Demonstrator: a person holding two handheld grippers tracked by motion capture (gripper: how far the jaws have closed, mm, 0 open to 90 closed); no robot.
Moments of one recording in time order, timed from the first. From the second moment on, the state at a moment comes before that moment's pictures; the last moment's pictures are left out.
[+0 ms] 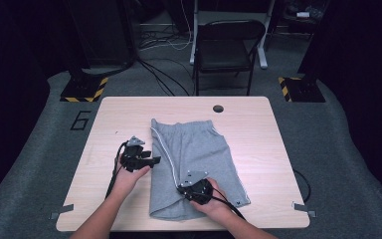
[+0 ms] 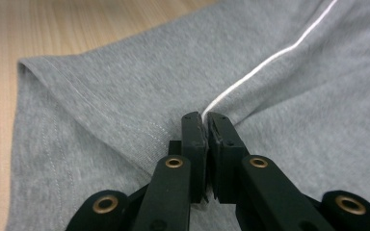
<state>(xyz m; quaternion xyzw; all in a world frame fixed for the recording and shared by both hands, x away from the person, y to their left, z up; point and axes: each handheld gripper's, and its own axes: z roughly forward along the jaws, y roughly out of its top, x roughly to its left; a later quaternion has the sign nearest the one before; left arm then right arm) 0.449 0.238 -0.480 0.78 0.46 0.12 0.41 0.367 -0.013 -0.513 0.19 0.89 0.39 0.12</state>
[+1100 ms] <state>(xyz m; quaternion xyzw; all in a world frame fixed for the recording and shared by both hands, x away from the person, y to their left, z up) 0.543 0.226 -0.483 0.74 0.54 0.16 0.37 0.350 -0.011 -0.514 0.16 0.90 0.40 0.09</state>
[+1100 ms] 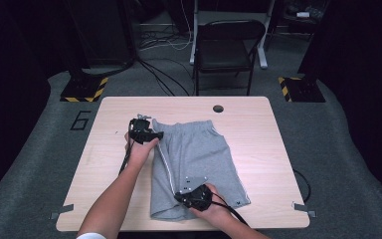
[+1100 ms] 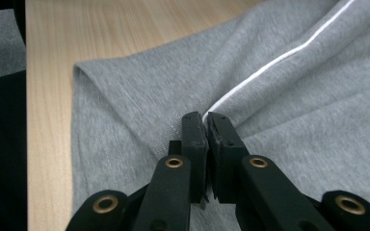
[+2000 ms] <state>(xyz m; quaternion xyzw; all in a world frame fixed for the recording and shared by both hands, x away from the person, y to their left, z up) 0.541 0.199 -0.431 0.76 0.48 0.17 0.41 0.337 -0.036 -0.464 0.17 0.86 0.47 0.08</state>
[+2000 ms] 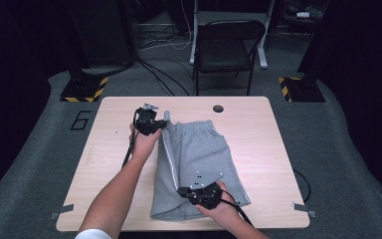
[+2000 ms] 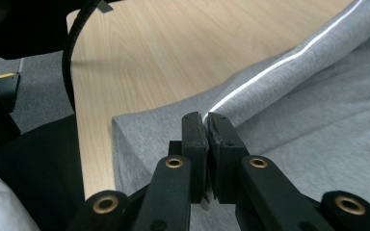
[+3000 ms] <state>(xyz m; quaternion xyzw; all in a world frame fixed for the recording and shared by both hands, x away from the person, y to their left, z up) 0.562 0.115 -0.416 0.78 0.44 0.15 0.42 0.323 -0.110 -0.441 0.25 0.83 0.48 0.13</state>
